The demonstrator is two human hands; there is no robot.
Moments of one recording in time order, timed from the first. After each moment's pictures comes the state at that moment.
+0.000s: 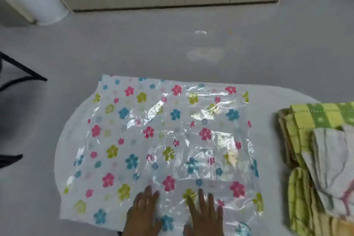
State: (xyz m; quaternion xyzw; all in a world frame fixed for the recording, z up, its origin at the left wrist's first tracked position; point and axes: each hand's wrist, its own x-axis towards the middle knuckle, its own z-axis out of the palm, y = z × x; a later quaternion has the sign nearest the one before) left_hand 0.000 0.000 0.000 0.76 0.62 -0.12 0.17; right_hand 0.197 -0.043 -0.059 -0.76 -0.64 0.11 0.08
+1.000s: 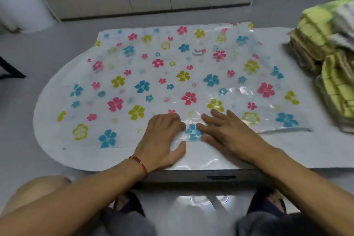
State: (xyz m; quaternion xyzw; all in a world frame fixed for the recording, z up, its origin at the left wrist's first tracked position) left_hand -0.055 0.013 -0.110 0.91 0.36 0.15 0.10; right_hand 0.187 -0.042 -0.093 -0.57 -0.82 0.06 0.01
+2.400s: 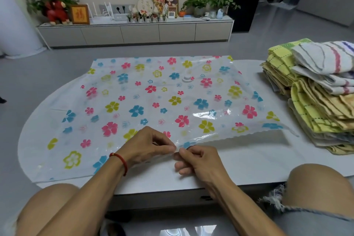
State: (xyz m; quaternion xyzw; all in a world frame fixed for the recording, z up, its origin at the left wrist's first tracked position) left_hand -0.064 0.060 -0.076 0.79 0.38 0.13 0.47; right_hand 0.105 -0.055 -0.093 -0.60 -0.29 0.54 0.51
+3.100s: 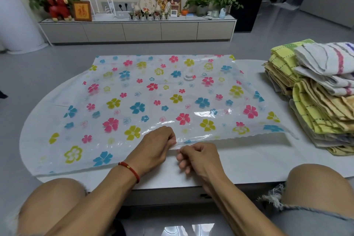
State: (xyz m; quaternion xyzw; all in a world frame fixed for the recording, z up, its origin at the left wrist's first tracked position) left_hand -0.047 0.035 -0.086 0.89 0.35 0.19 0.20; right_hand 0.100 -0.051 -0.098 -0.66 -0.28 0.50 0.48
